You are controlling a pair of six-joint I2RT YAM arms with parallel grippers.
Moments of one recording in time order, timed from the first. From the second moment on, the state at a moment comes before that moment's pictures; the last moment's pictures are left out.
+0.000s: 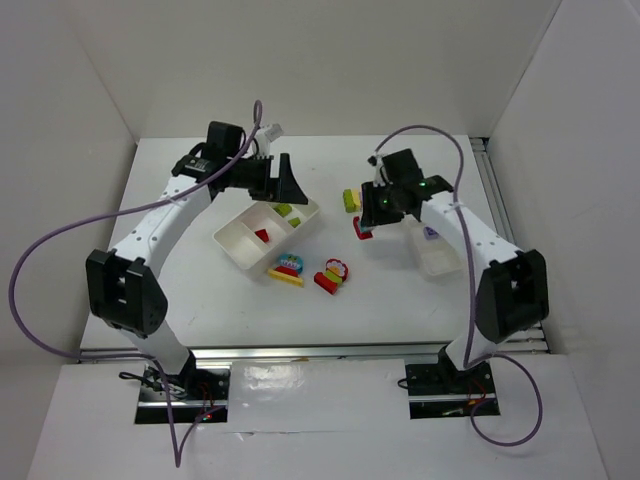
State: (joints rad) left arm -0.30 1.68 1.59 -0.65 0.68 -0.26; right arm 0.39 1.60 1.32 -0.66 -0.12 0.17
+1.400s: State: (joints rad) left arm -0.42 1.79 1.51 -0.36 1.20 -0.30; right arm 0.25 1.50 1.34 -0.45 -1.01 0.34
